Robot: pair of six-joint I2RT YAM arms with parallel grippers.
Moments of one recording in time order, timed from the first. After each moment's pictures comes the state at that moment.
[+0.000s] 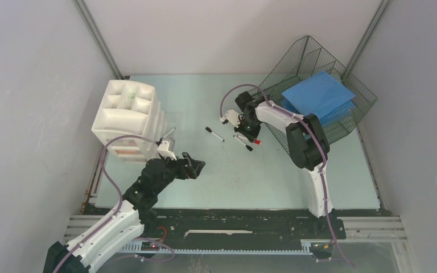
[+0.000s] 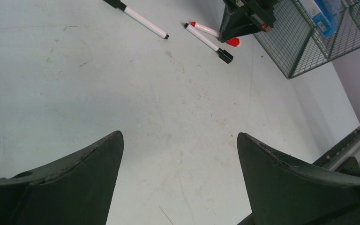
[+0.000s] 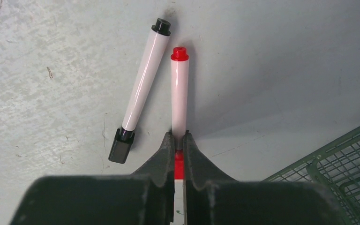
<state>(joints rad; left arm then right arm) -0.57 0.57 0.22 0.03 0.00 -0.55 0.53 2.19 1.71 -0.87 -0.11 -0.67</state>
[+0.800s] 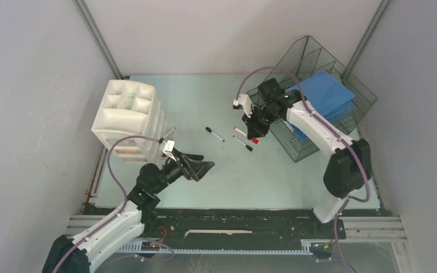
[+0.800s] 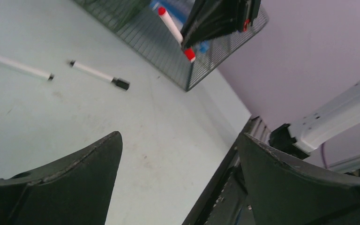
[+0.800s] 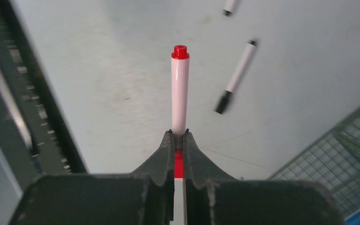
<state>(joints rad) -0.57 0.63 0.13 0.49 0.29 -0.71 0.49 1.76 1.56 -0.94 -0.47 -0.58</state>
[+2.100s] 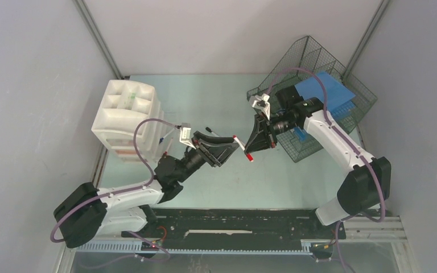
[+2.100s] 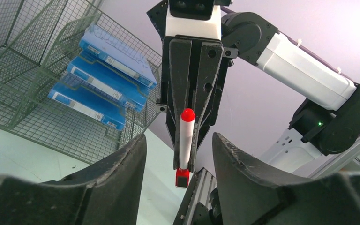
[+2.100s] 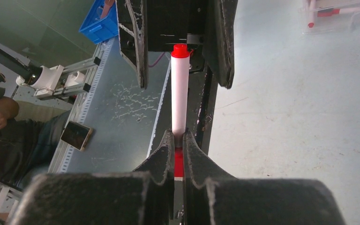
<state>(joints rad) -0.90 1.11 0.37 1.14 0.05 -0.74 0.40 1.52 1.38 -1.03 -1.37 -0.63</state>
